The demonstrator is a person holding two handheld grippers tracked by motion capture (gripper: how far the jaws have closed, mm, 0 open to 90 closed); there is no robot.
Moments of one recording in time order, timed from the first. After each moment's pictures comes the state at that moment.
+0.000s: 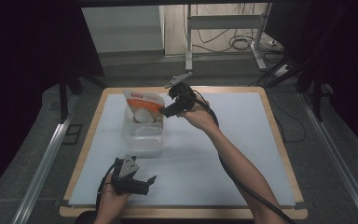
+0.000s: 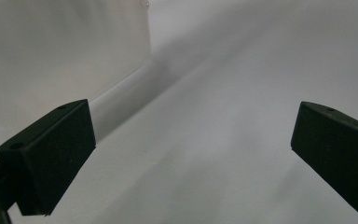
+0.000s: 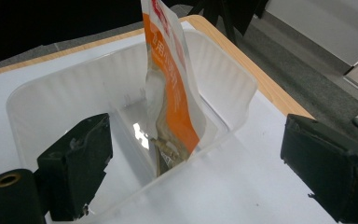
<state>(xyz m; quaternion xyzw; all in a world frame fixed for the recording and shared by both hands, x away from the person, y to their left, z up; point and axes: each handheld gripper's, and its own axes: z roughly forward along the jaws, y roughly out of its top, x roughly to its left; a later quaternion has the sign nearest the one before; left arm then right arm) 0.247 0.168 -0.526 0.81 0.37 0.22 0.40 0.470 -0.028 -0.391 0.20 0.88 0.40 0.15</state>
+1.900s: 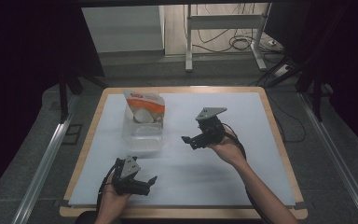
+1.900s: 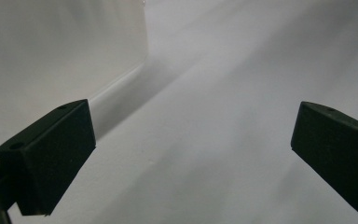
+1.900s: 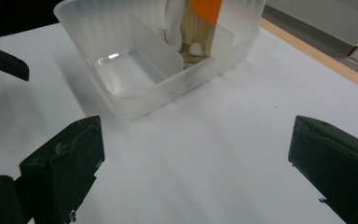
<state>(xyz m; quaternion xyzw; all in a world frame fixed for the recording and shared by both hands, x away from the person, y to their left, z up) 0.246 0.165 -0.527 0.81 0.37 0.22 0.40 0.395 -0.119 -0.442 0.23 0.86 0.43 0.14</state>
